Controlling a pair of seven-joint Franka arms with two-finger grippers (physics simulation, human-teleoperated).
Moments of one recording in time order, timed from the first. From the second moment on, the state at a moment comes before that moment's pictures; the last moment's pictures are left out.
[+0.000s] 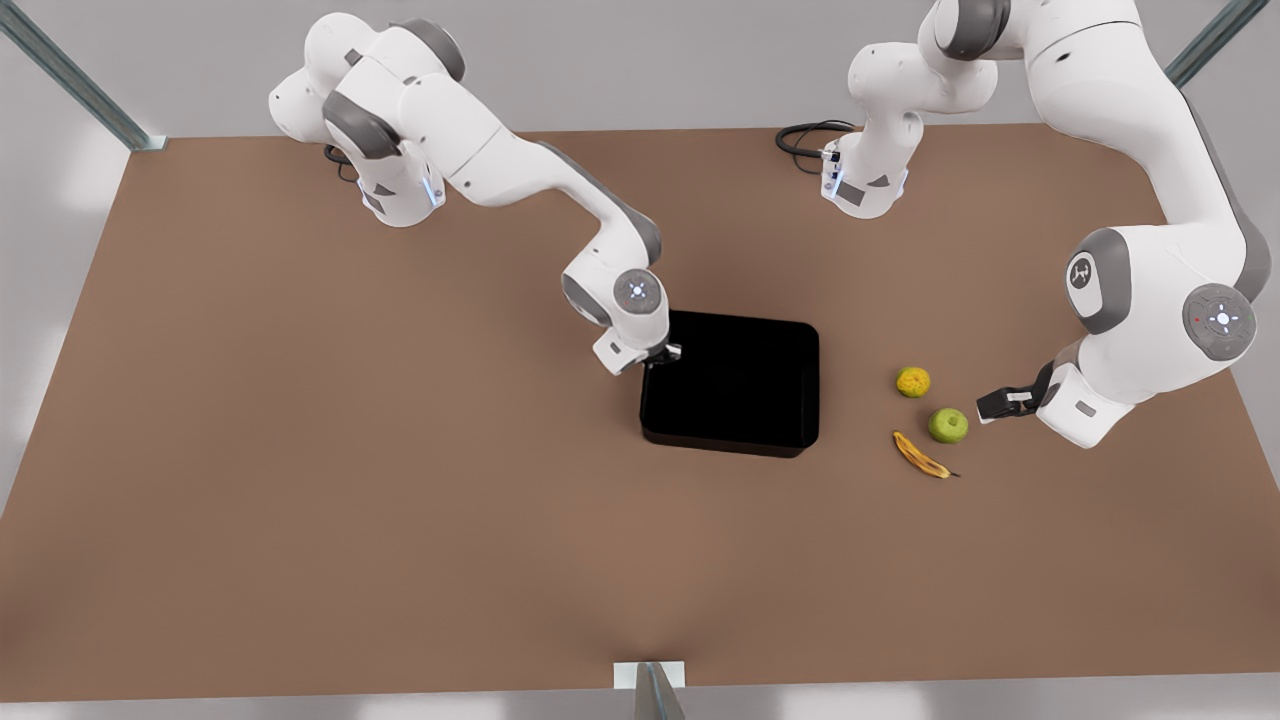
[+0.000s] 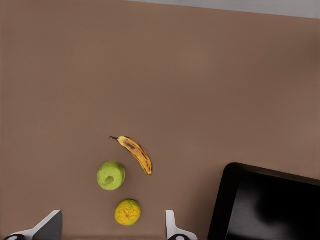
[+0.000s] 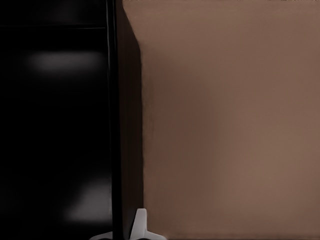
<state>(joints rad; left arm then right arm) -0.14 0.31 0.17 -1.46 -0.07 1.72 -0.05 0.71 0.72 0.19 -1.57 -0.04 2.28 1.01</state>
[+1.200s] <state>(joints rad) -0.14 0.31 0.17 -1.44 -0.07 1.70 -0.05 0.67 0.39 0.06 -1.58 -0.01 1.72 0.86</state>
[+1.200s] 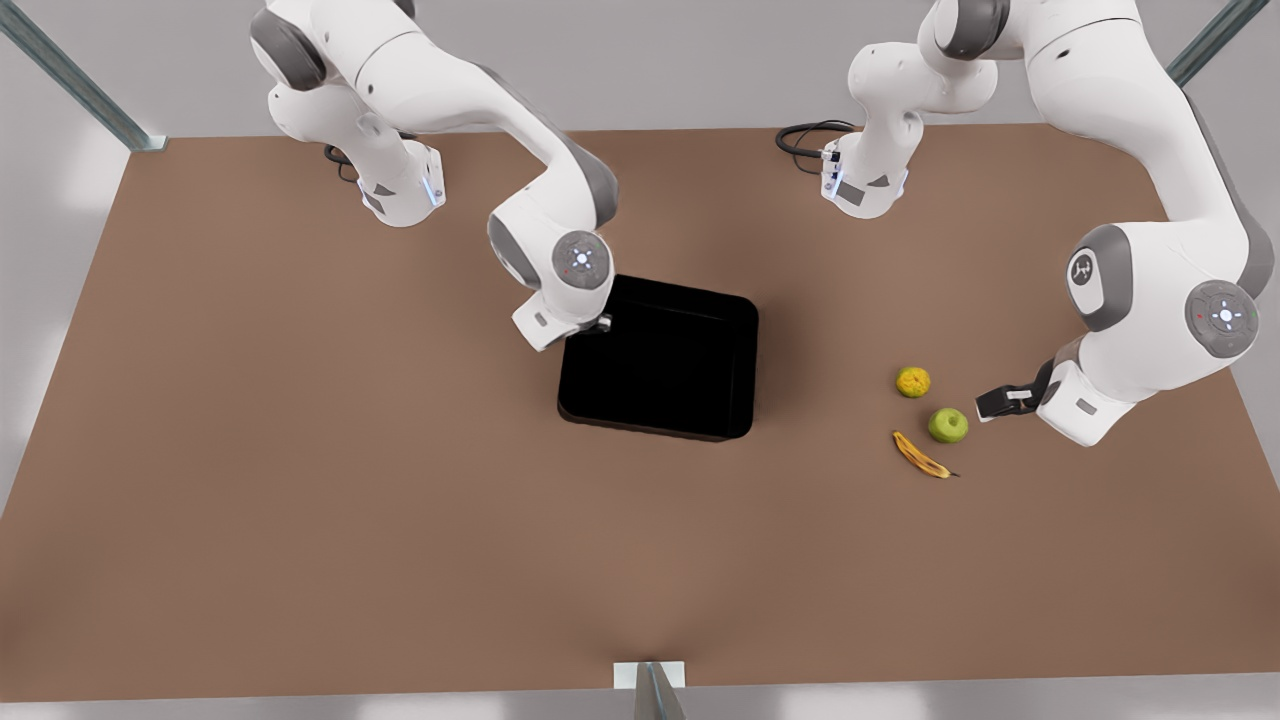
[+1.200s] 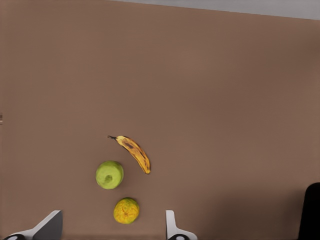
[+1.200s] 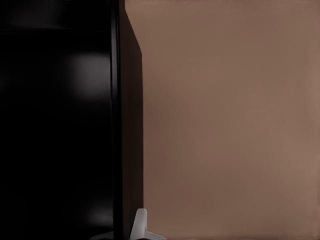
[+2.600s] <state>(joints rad) -0.15 0.32 0.17 -1.44 -0.07 1.70 -0.05 0.67 0.43 -0.53 -1.55 -0.02 1.70 -0.11</state>
